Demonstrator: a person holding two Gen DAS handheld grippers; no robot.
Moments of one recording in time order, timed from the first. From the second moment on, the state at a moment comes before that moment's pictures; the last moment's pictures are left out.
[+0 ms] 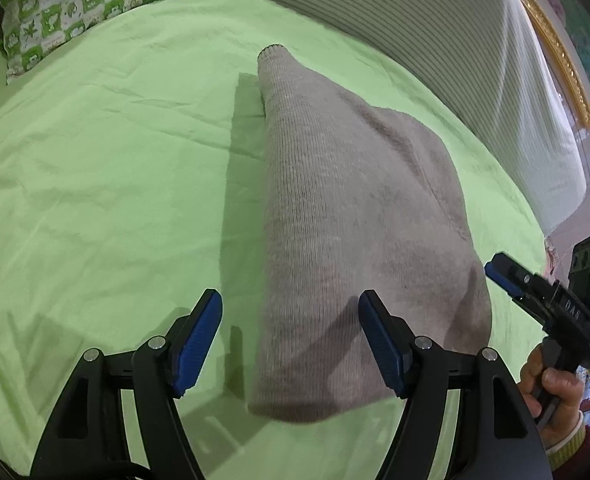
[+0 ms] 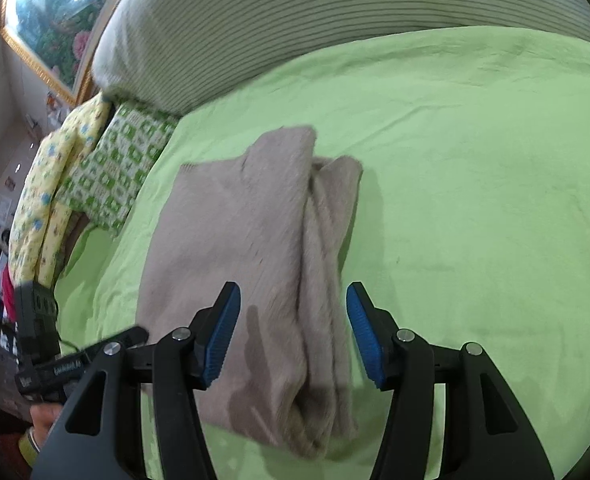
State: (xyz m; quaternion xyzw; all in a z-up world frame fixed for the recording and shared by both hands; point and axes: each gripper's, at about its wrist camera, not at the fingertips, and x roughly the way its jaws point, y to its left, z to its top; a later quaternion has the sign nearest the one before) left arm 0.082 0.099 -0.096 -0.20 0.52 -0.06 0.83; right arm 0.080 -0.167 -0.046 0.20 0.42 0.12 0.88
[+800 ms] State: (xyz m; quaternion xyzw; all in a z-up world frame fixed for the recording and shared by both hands) left arm 0.042 0.069 -0.086 -0.08 0.53 -0.04 0.84; right arm 0.034 -0.158 -0.070 0.14 0.45 0.06 0.88
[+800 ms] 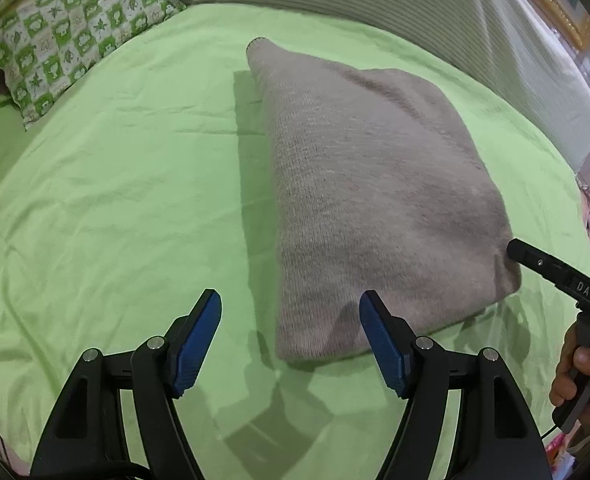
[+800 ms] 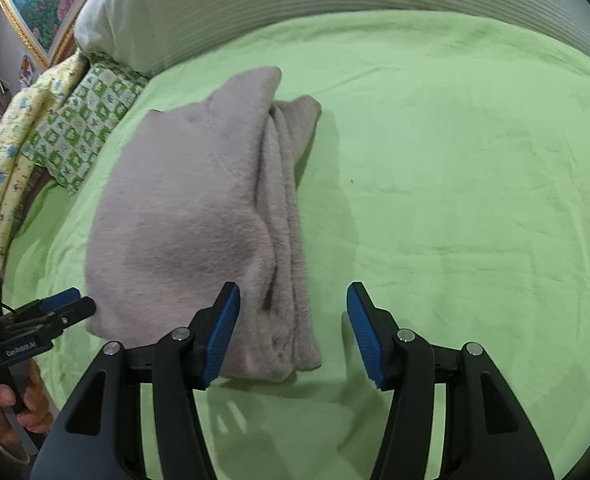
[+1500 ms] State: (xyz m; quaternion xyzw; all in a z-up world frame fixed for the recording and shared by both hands) left arm -0.052 0.077 -0.078 -0.02 0.47 0.01 0.88; right arm -0.041 -0.132 -0.069 0.12 0.43 0.10 0.89
